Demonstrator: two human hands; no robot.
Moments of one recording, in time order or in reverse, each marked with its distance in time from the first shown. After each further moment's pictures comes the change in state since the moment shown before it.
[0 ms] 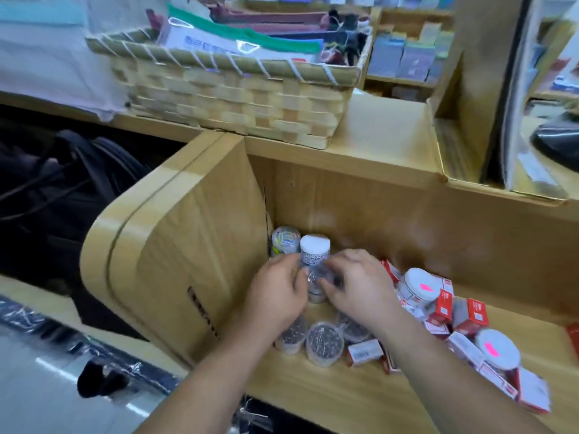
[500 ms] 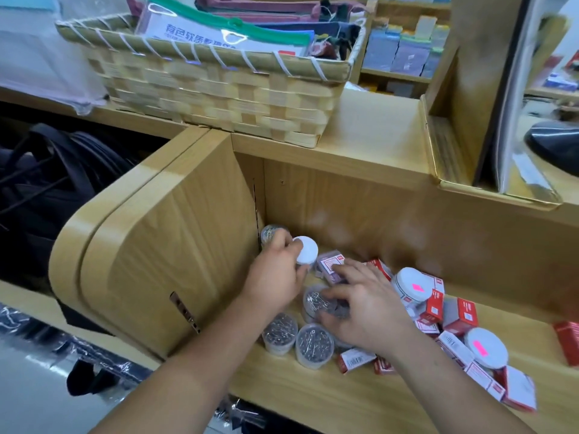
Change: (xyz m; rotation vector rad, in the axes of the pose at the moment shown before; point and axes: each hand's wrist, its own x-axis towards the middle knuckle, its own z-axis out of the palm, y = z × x) left_hand 0.039 -0.005 0.018 0.294 -0.131 0.171; right_hand -0.032 0.010 -0.011 -0.031 -0.087 -0.055
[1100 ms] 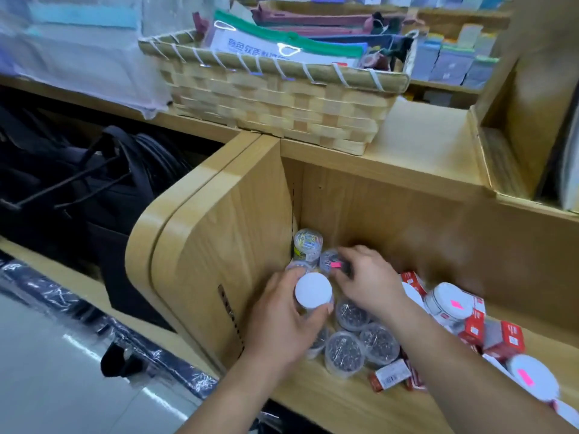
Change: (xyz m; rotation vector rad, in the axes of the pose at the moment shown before) left_hand -0.087 0.005 -0.020 -0.442 0.216 -0.319; right_hand 0.074 -0.014 0.019 0.062 -0.001 0.077
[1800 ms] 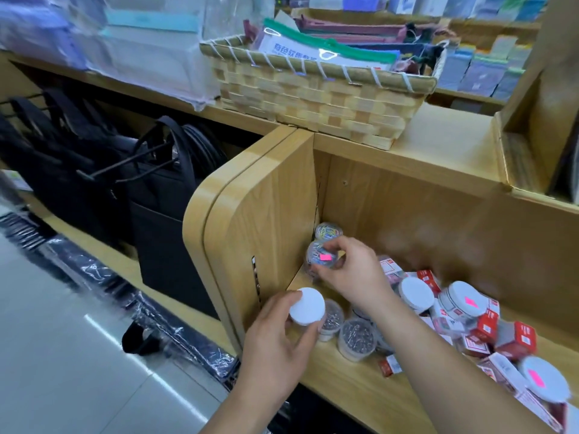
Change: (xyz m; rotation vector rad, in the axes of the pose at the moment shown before) left_hand -0.072 -0.010 -0.028 -0.076 0.175 0.039; right_hand -0.011 -0.061 0.000 0.399 0.105 -0.045
